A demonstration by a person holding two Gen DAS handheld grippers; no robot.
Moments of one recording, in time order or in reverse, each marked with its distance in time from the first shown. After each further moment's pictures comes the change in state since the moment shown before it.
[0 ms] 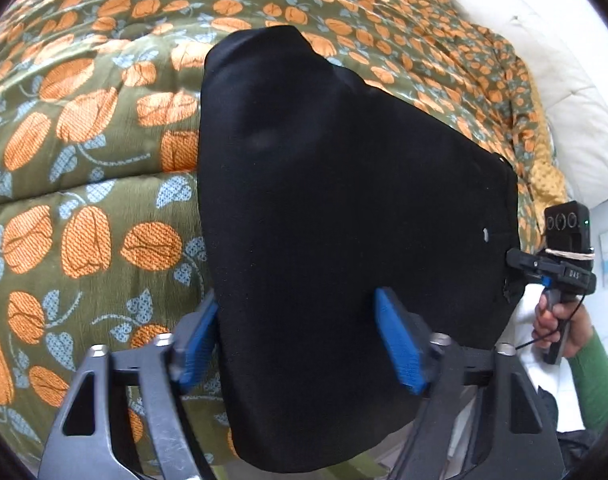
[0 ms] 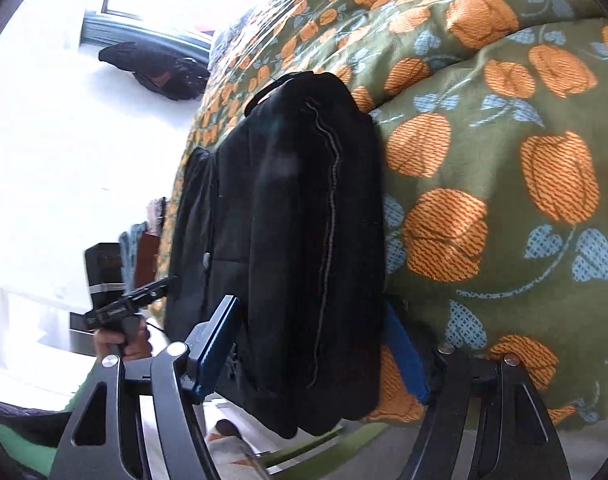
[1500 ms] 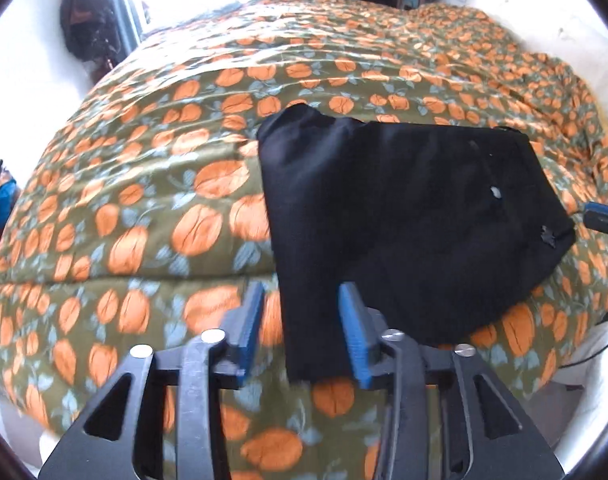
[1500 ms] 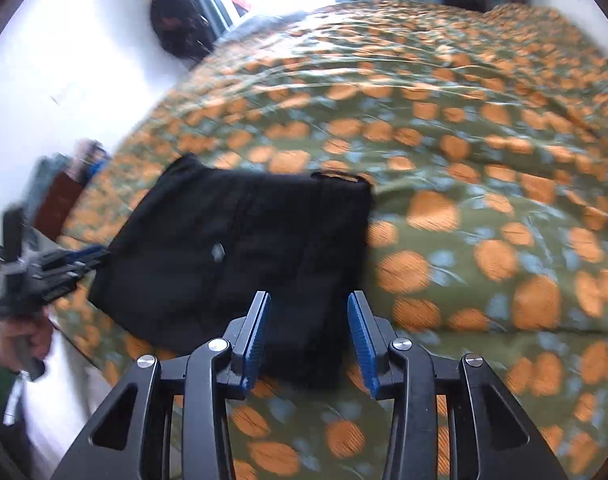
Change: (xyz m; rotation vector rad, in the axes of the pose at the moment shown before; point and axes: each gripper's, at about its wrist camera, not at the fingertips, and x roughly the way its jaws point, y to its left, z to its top) left arm -0.061 0.029 0.004 0.017 -0.265 0.427; right arm 0.028 0.144 0.076 -0.408 -0.111 -0.519
